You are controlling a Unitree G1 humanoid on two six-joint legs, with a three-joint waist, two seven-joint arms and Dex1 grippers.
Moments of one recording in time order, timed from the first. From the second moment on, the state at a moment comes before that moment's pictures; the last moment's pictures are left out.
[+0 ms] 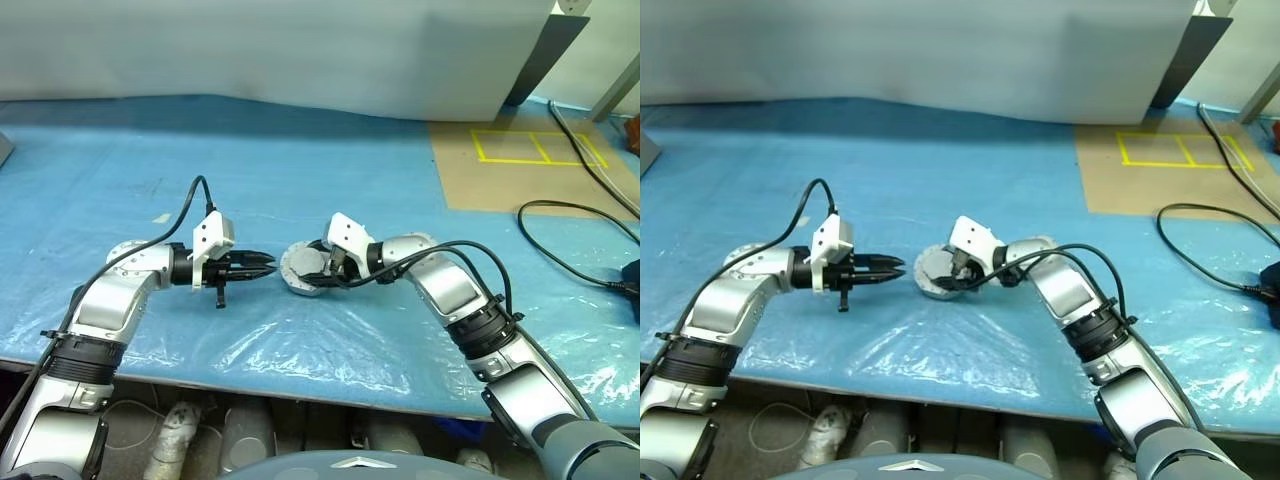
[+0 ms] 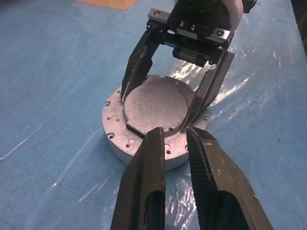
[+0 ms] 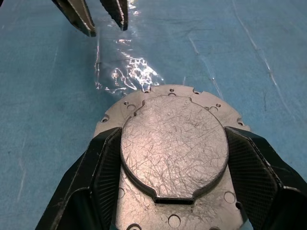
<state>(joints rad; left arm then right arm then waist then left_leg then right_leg) -0.37 0.64 -0.08 0.02 -0.36 0.27 -1.22 -0.58 -0.39 0.43 0.07 0.07 0.44 0.93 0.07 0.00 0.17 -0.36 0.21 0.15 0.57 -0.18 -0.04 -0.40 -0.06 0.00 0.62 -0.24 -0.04</state>
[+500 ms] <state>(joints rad) -0.38 0.62 -0.10 0.03 -0.34 0.27 -1.21 -0.54 -0.35 0.32 0.11 0.16 0.49 0.92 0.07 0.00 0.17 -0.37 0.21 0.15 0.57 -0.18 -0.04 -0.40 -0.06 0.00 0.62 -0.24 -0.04</state>
